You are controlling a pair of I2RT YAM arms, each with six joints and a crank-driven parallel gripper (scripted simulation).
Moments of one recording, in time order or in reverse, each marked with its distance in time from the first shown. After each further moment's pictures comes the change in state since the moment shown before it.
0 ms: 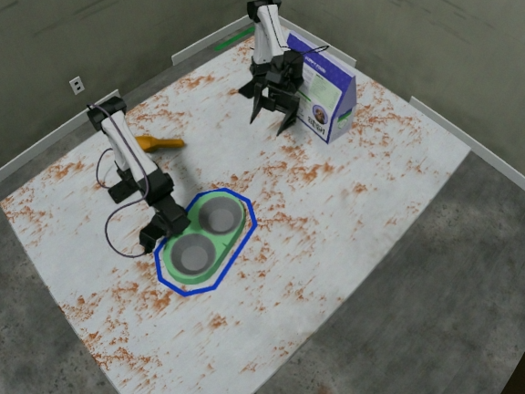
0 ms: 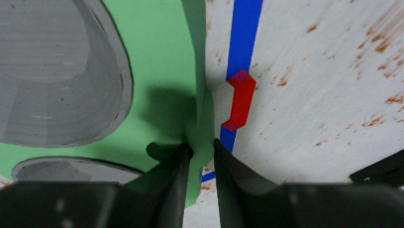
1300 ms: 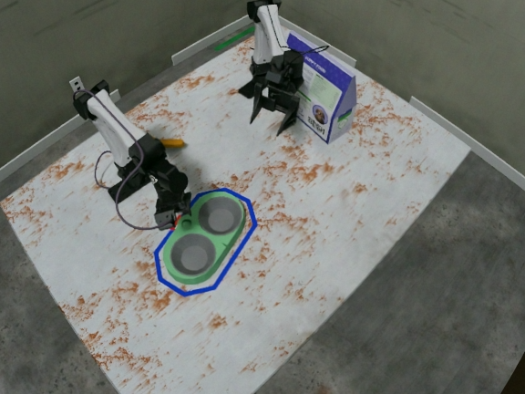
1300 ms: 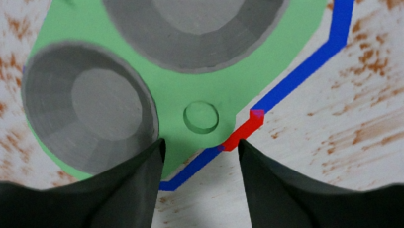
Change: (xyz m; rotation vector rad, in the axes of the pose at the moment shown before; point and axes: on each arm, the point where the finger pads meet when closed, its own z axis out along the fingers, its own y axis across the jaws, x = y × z) left arm 0.000 0.000 0.000 0.000 0.000 0.000; right arm -0.003 0.013 -0.045 -0.308 -0.389 -0.692
